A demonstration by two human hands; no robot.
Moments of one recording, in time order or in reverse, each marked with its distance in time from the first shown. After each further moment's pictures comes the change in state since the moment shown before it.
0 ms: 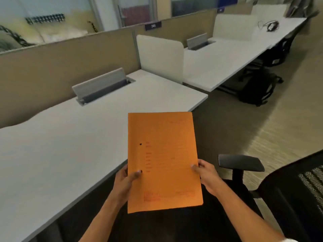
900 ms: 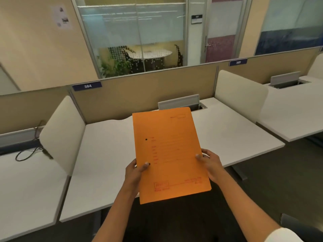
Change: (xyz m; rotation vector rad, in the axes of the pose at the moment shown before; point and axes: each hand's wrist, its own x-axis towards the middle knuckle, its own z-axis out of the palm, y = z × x) left_hand -0.135 0.189 -0.113 -0.183 0.556 0.175; right_hand -0.060 -0.173 0.224 -0.105 -0.395 -0.200
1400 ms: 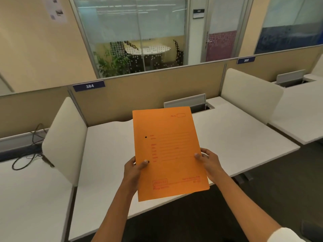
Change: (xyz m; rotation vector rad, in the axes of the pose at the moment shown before) left_hand 0.077 0.041 -0.075 0.052 0.019 -0.026; right_hand 0.058 0.004 0.098 -0.040 0.029 -0.036
